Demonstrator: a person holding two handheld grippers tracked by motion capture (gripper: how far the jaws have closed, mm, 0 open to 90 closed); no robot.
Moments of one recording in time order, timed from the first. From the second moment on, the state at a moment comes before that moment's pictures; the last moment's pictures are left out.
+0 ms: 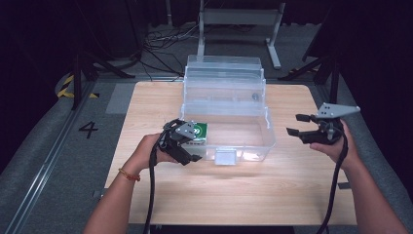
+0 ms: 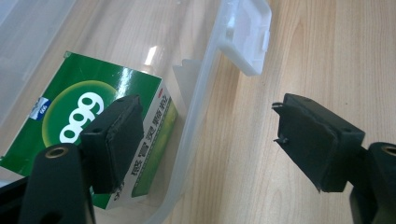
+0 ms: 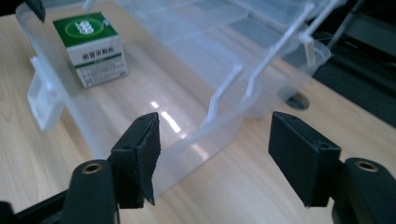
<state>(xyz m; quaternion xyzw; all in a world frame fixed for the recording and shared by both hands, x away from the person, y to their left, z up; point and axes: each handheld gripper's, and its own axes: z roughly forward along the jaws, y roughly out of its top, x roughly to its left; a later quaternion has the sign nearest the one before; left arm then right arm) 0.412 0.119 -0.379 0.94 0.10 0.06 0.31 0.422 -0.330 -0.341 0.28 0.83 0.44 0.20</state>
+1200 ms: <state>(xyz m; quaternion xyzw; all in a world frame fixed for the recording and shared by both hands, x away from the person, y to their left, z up) 0.426 0.109 -0.397 0.96 0.11 0.03 0.27 0.572 -0.230 -0.313 0.26 0.86 0.40 0.18</state>
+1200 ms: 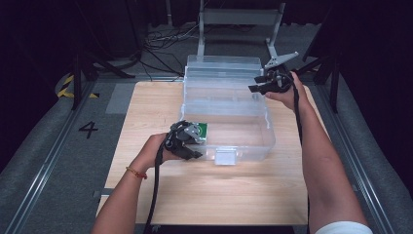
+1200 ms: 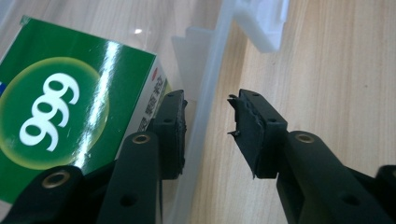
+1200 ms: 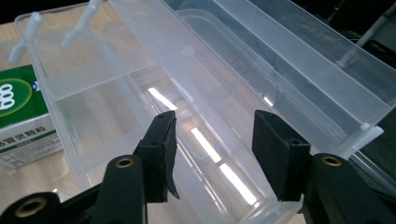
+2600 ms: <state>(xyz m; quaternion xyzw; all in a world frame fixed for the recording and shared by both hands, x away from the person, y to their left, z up) 0.431 0.120 -0.405 0.95 0.12 0.03 0.29 0.602 -0.202 -0.317 0.16 0.93 0.28 0.17</state>
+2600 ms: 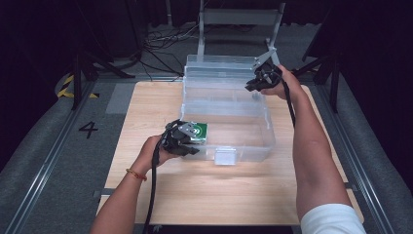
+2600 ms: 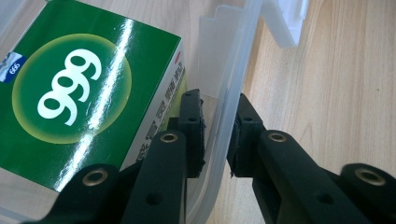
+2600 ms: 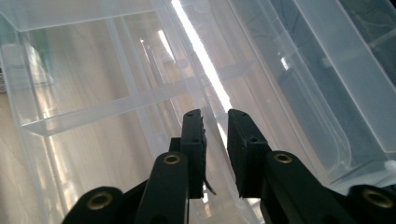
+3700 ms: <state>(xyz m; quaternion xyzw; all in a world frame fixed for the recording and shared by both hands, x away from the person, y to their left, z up) 0.426 0.121 -0.408 0.93 0.15 0.03 0.33 0.588 -0.197 -0.305 0.11 0.94 0.28 0.17</state>
